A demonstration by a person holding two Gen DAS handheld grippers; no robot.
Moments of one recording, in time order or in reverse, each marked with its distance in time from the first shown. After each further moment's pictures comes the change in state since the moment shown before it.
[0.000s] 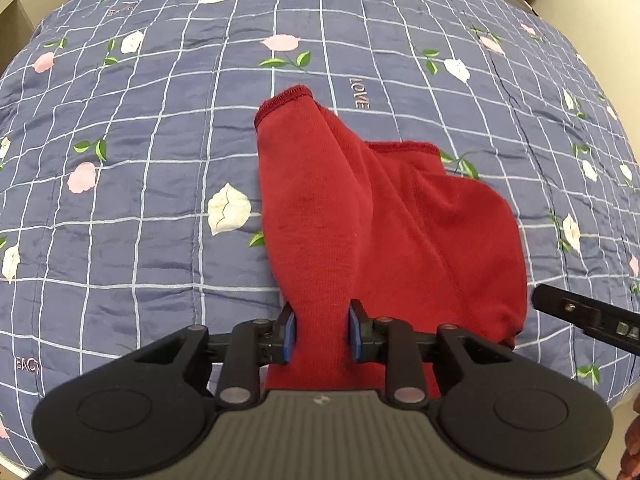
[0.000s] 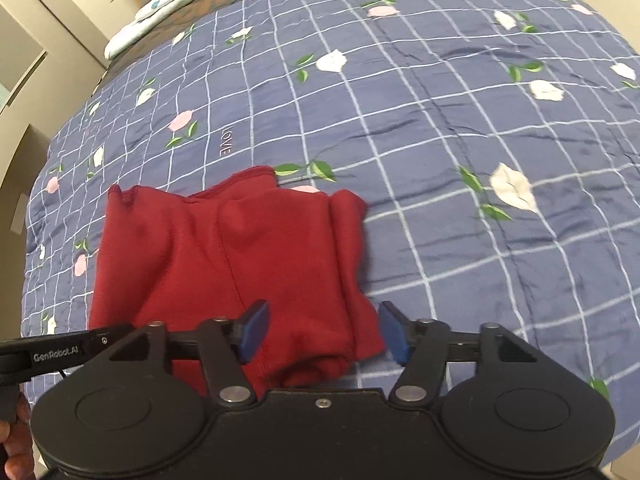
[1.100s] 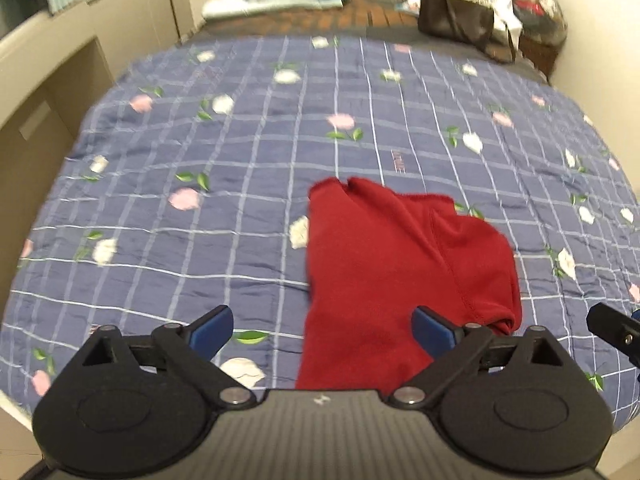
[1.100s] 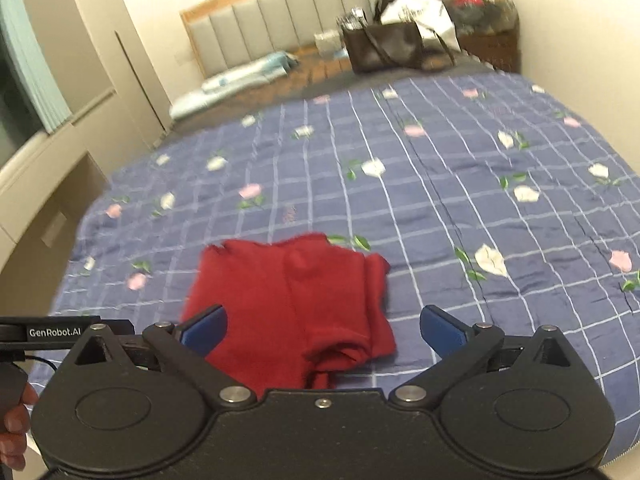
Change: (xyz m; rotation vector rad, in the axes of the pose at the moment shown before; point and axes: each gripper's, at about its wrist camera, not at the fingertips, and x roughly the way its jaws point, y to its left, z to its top) left arm -0.116 0.015 -0.082 -0.076 -0.283 0.132; right arm -0.124 0.026 -0.077 -0.158 -0.345 0.065
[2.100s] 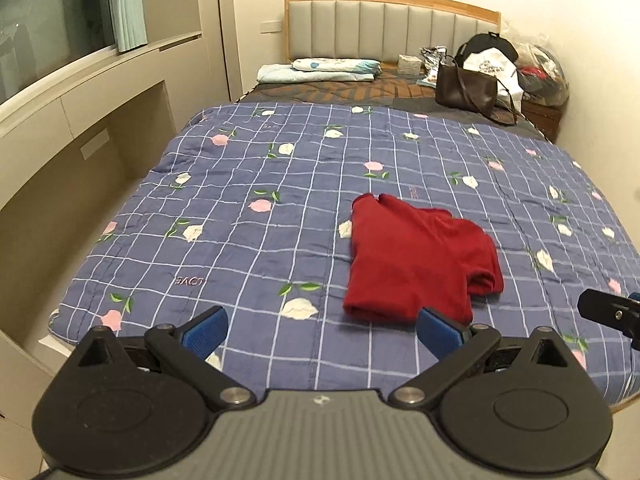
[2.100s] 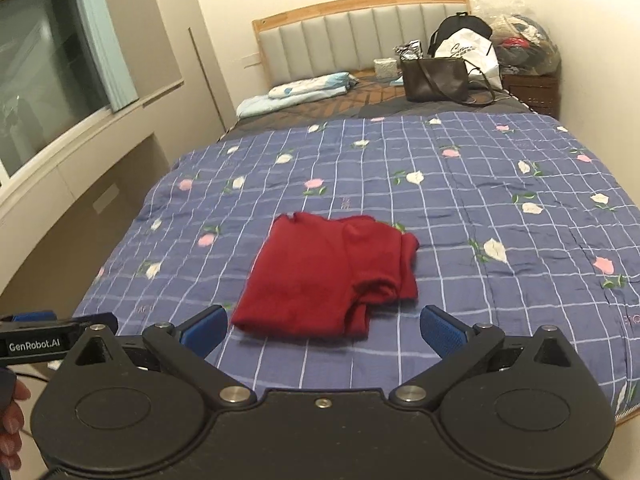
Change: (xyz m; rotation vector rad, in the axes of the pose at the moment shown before) left arm -0.155 0.030 -0.150 -0.046 -0.225 0.068; right arm -0.139 0.021 -0.083 -0.149 -0.039 0.106
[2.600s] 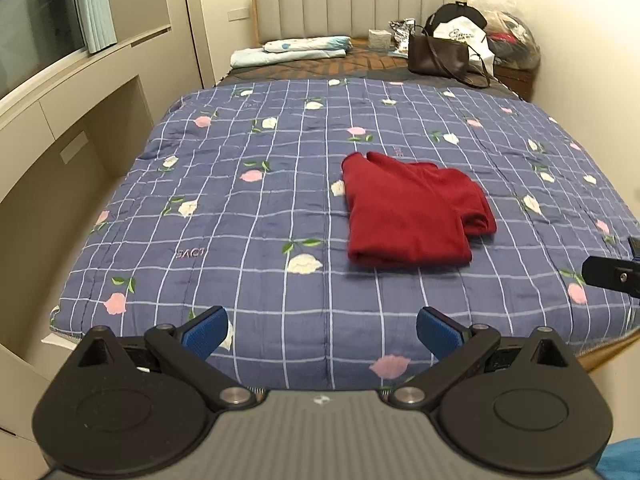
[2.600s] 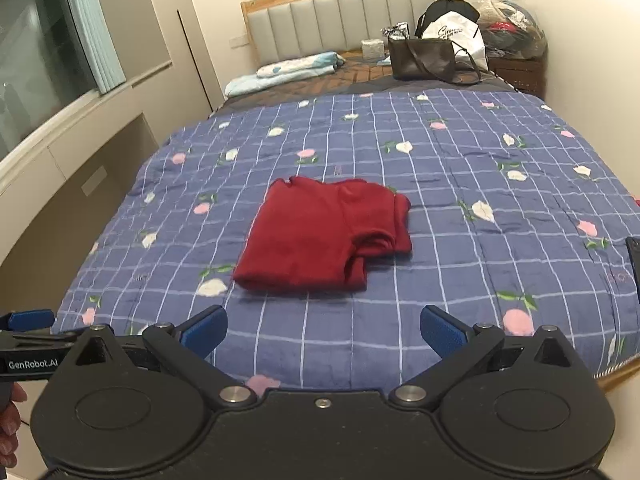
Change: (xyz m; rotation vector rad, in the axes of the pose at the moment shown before) left arm -0.013 0.028 -0.043 0.100 0.057 -0.056; right arm -0.021 0.025 -0.043 0.014 0.055 -0.057
